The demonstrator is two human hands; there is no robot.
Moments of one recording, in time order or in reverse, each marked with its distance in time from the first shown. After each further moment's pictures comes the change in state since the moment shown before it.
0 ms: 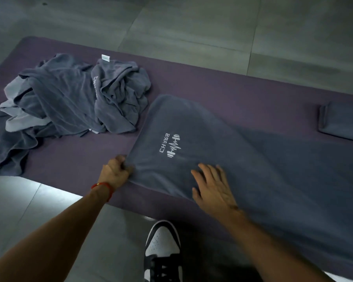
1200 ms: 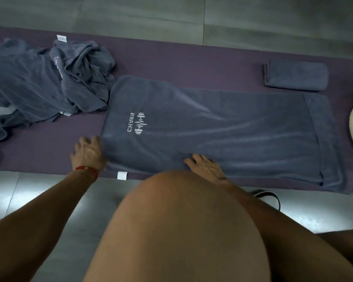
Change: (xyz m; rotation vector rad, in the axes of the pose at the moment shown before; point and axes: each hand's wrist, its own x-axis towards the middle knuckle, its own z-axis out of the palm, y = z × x) left_hand -0.058 -0.008 -0.015 0.533 0.094 0.127; right_hand -0.097 -0.013 -0.023 0.002 -0.416 0.182
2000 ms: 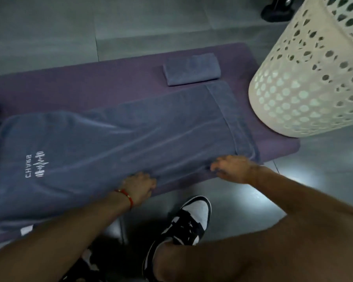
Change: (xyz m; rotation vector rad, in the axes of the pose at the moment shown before) left_hand -0.123 0.330 0.094 0.455 -0.424 1.024; right_hand -0.188 0.299 -0.014 0.058 -0.142 0.204
